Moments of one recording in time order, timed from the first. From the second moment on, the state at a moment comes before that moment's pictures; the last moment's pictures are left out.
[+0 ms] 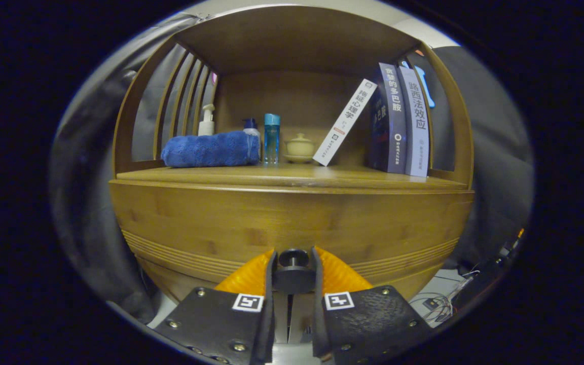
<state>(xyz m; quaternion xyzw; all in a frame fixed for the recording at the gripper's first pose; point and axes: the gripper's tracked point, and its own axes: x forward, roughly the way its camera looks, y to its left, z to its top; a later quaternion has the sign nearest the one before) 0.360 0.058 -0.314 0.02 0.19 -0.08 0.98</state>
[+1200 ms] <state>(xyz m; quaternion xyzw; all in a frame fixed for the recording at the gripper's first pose) 0.201 0.077 -0.288 0.02 0.22 -0.05 0.97</state>
